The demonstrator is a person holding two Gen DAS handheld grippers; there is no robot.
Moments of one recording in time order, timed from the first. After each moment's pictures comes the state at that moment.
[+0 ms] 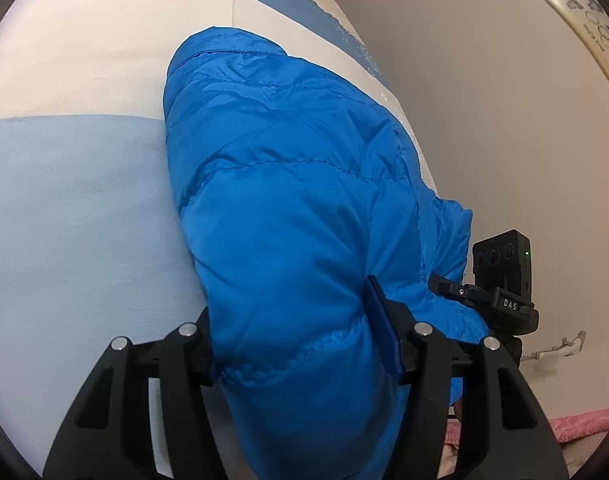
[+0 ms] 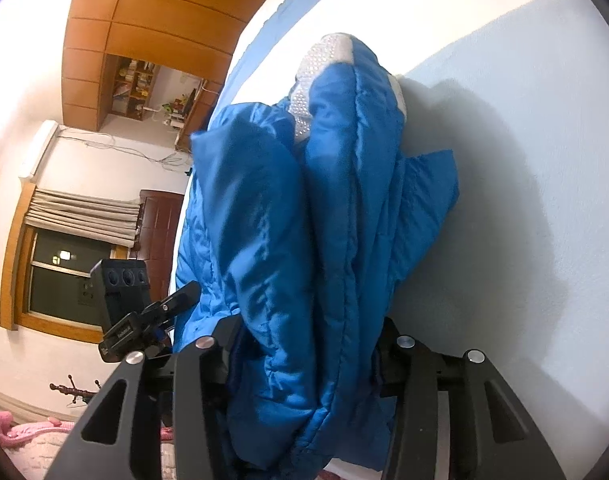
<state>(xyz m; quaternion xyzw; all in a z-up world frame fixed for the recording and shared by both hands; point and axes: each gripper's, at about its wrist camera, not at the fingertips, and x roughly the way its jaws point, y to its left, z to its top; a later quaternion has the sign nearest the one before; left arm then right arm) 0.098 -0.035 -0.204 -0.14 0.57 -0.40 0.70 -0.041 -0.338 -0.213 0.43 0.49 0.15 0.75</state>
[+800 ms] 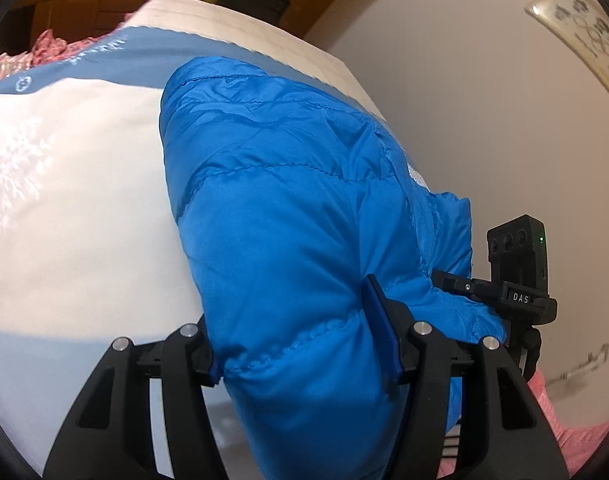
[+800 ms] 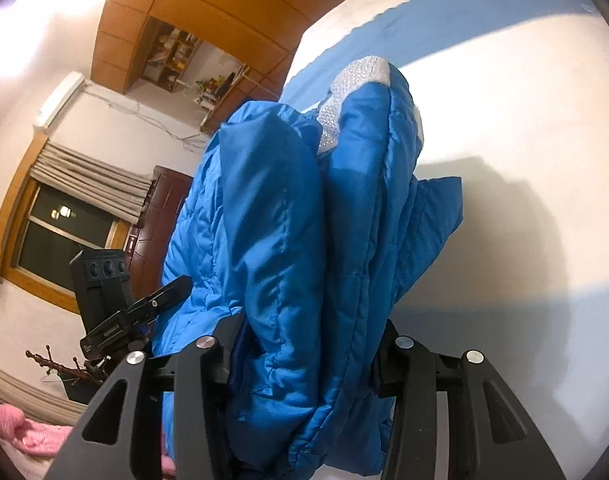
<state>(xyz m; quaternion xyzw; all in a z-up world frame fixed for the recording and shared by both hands) 0.241 0.032 -0.134 -0.12 0.49 -0.37 0.78 0.138 -0.257 -0.141 0.35 0.47 0.21 0.79</state>
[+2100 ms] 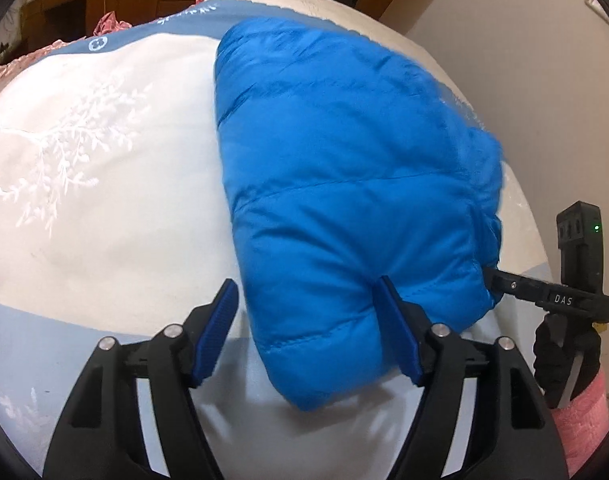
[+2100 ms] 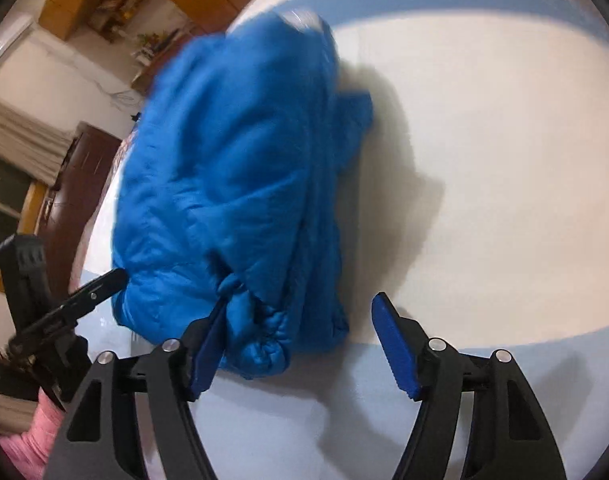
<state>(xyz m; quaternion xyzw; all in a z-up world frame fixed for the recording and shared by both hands) 0.278 0.086 -0.210 -0.06 0.53 -0.25 0.81 0.169 -0.205 -0.205 0.25 0.56 0.10 0.79</state>
